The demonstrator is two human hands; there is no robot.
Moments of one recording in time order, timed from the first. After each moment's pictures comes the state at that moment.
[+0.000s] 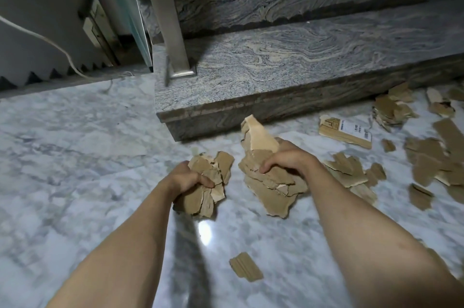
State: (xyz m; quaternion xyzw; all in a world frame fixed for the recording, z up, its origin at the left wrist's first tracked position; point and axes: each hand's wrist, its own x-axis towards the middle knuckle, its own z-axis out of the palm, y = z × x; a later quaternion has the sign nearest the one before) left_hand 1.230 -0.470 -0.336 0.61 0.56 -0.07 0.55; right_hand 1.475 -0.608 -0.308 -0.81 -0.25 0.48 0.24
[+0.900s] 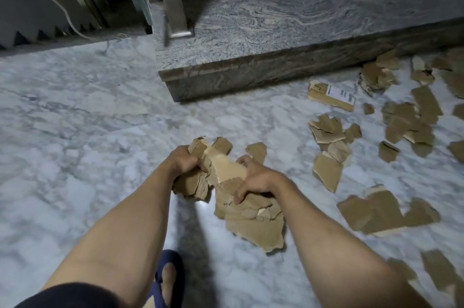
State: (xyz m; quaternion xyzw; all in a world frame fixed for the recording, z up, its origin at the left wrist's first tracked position) left_hand 1.185 -0.536 -0.322 0.64 0.56 -0.11 0.51; right_hand 1.343 -0.697 -0.297 -0.75 -0.31 0.57 0.10
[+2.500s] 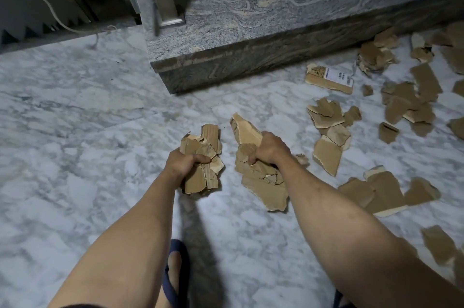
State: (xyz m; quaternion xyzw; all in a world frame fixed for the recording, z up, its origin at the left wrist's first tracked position) left_hand 1.171 -0.562 -0.334 0.49 0.61 0.01 0.62; right_hand 1.380 -0.685 -0.327 -0.87 -0.24 0.42 0.10
